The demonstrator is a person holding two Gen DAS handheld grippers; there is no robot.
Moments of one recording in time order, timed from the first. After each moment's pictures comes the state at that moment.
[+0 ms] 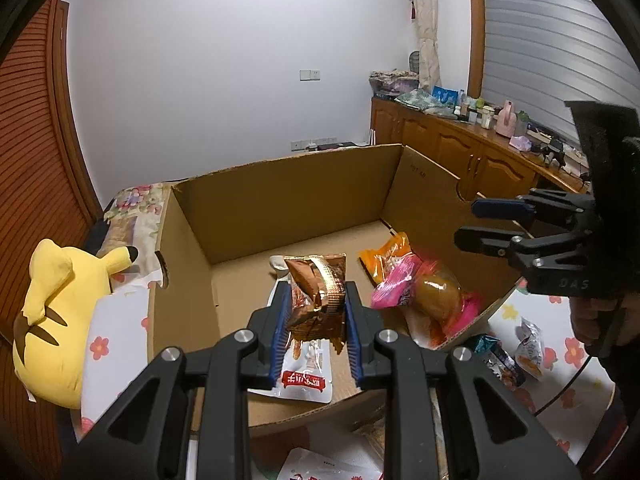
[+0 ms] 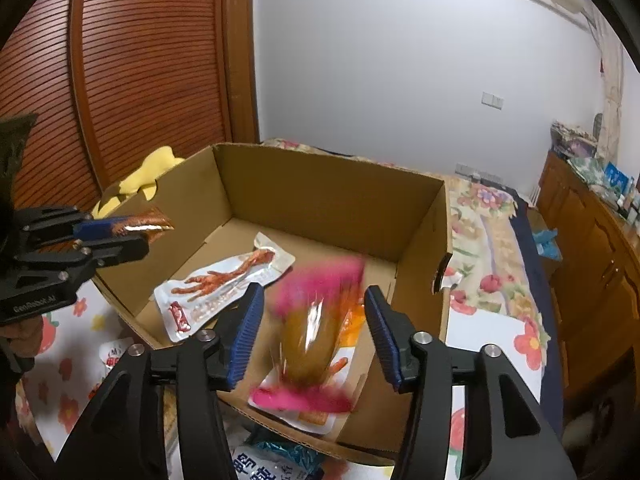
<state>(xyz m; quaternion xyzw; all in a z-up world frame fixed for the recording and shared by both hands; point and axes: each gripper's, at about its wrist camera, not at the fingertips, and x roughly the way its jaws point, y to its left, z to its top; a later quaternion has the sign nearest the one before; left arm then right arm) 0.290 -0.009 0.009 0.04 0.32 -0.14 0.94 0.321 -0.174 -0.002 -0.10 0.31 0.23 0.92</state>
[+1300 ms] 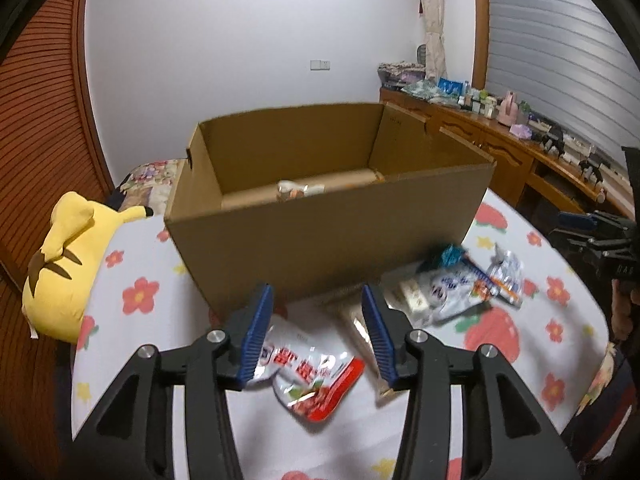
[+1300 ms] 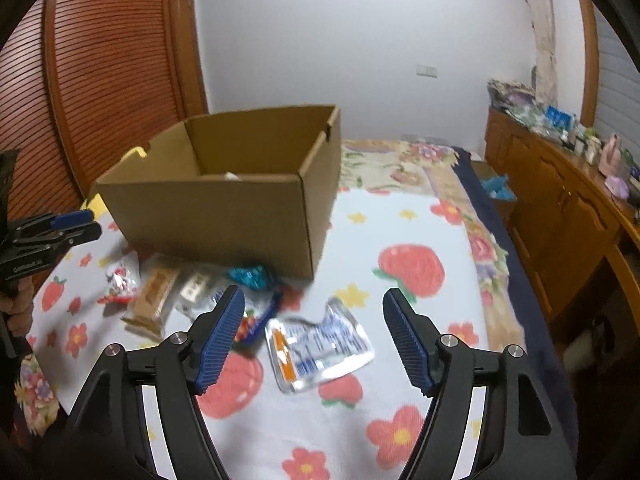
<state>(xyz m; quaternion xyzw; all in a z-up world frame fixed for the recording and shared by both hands) 0.184 -0.004 -0.029 0.03 0.33 -0.11 0.94 0.185 -0.267 -0.029 -0.05 0.33 0.13 0.93</state>
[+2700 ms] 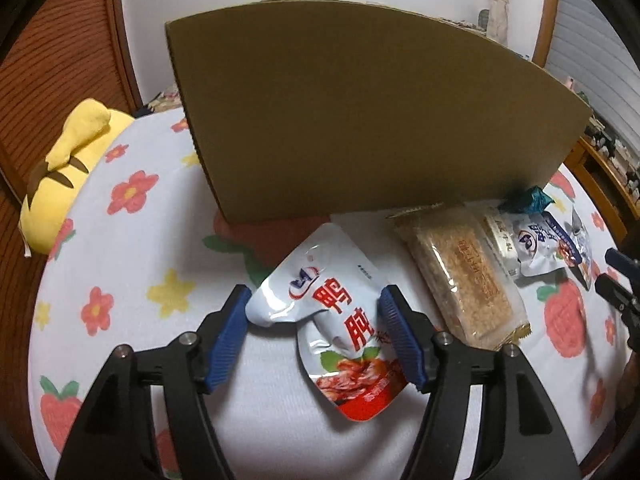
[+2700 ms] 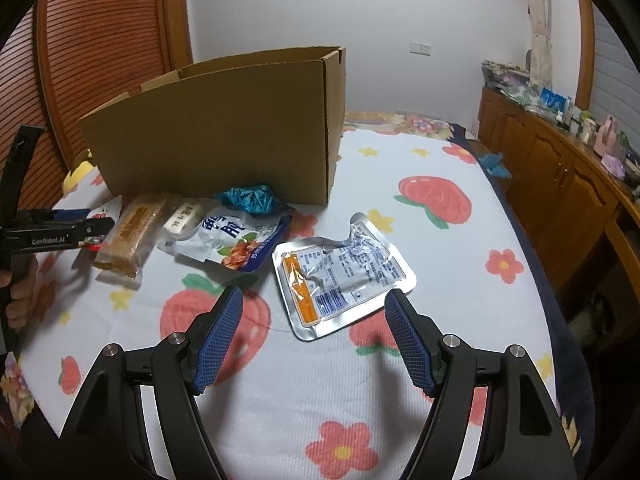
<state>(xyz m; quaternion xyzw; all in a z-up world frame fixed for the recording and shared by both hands) 0.216 0.011 -0.105 -0.01 0.44 -0.04 0.90 0.172 -0.246 -0.096 -0.06 0.36 0.11 0.92</state>
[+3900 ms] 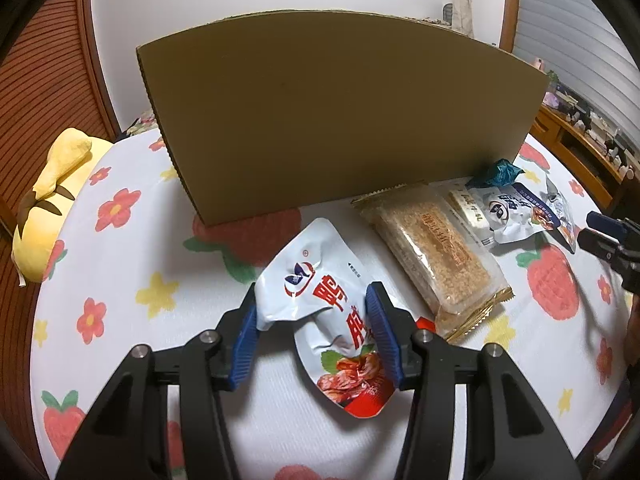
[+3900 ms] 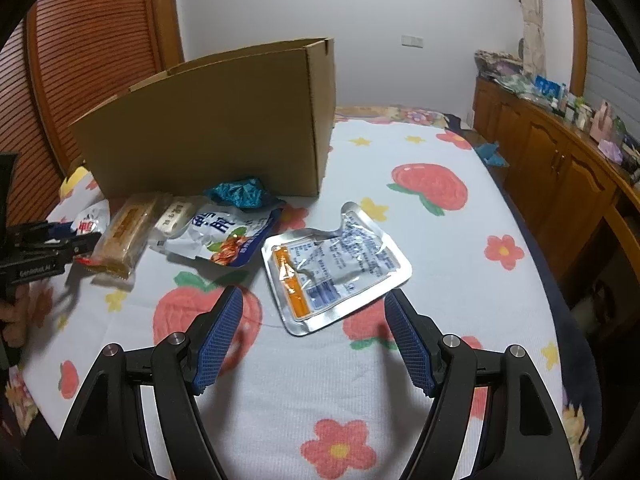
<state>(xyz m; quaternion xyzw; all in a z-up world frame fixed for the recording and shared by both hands) 0.195 0.000 -0.103 0.03 0.41 -0.08 0.91 0.174 -0.253 -0.100 -0.04 0.37 0.10 0.92</state>
